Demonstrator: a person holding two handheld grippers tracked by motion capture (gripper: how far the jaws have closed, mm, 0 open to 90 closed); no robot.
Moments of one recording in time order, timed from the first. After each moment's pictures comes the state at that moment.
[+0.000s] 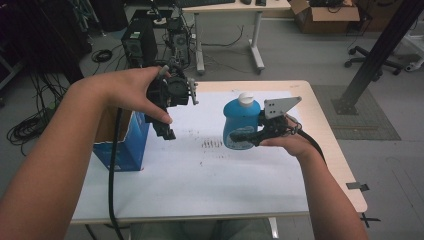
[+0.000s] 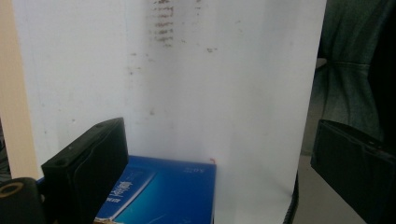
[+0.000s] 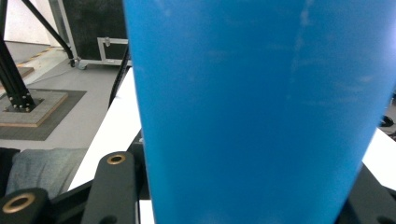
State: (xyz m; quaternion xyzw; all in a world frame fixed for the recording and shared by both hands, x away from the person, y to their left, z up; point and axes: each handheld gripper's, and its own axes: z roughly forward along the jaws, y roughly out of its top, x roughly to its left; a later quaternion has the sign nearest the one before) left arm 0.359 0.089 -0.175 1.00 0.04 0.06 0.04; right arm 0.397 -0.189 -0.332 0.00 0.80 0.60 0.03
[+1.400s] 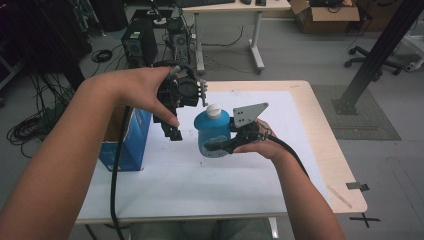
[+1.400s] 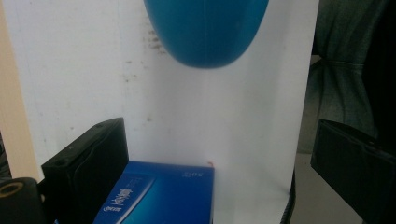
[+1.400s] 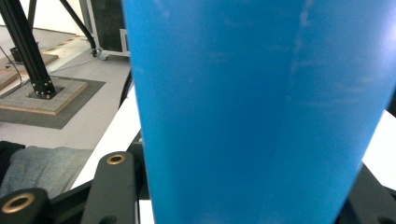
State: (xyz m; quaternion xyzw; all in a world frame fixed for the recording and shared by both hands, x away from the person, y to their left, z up) left arm 0.358 0.068 -0.174 1.00 0.03 0.05 0.02; right arm 0.395 -0.121 -0.349 -0.05 0.81 0.59 0.01
